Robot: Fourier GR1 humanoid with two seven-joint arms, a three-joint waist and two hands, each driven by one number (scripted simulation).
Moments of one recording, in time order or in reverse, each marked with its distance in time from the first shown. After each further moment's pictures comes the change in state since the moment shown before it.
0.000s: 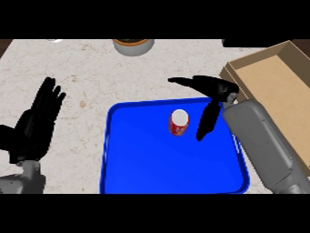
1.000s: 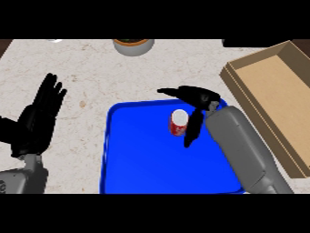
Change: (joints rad) left arm -0.042 -0.036 0.050 0.036 -0.036 -0.045 0.016; right arm 0.005 0.113 -0.008 0.119 0.161 -0.039 -0.071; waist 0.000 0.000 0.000
